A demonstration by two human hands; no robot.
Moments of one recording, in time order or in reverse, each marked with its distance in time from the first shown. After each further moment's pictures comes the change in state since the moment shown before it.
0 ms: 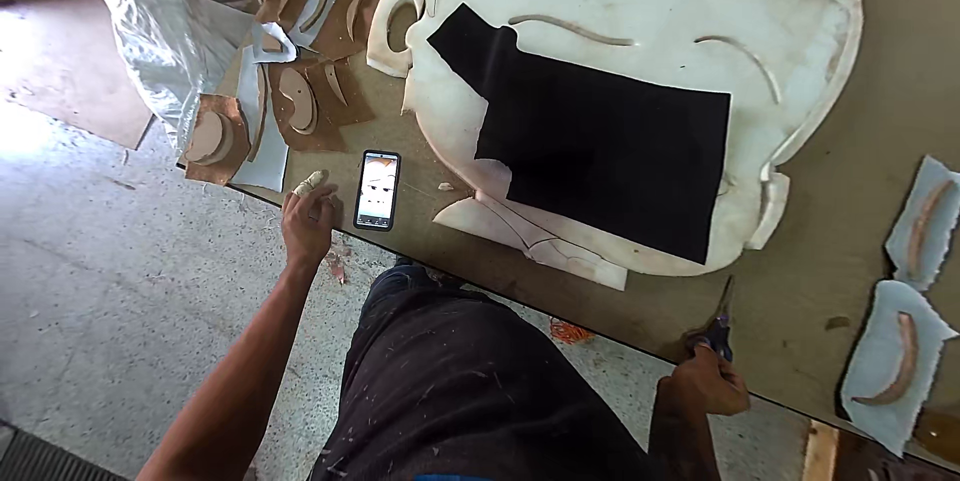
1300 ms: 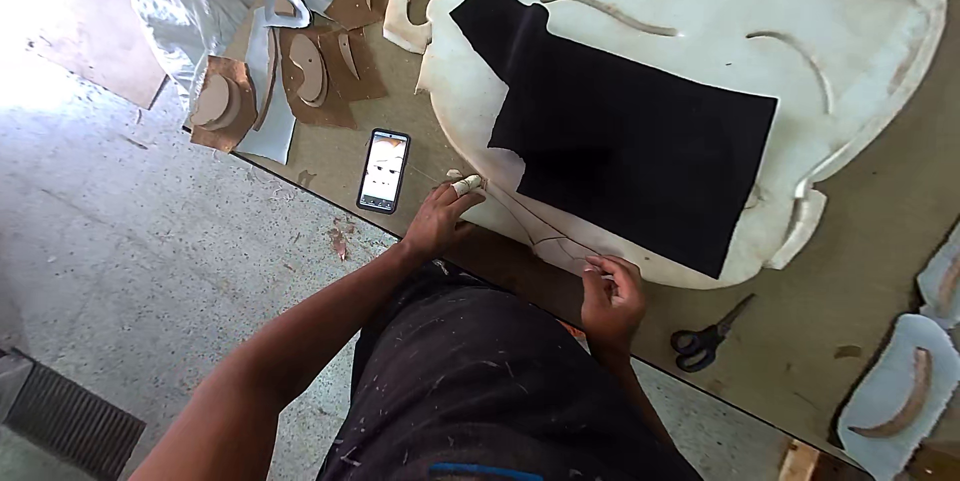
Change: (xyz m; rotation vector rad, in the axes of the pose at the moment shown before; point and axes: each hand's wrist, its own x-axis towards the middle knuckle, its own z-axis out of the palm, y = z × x) left_hand -0.036 0.138 0.142 -0.149 -0.434 0.459; right_hand -0.127 -0.105 0.054 0.093 -0.837 -0.813
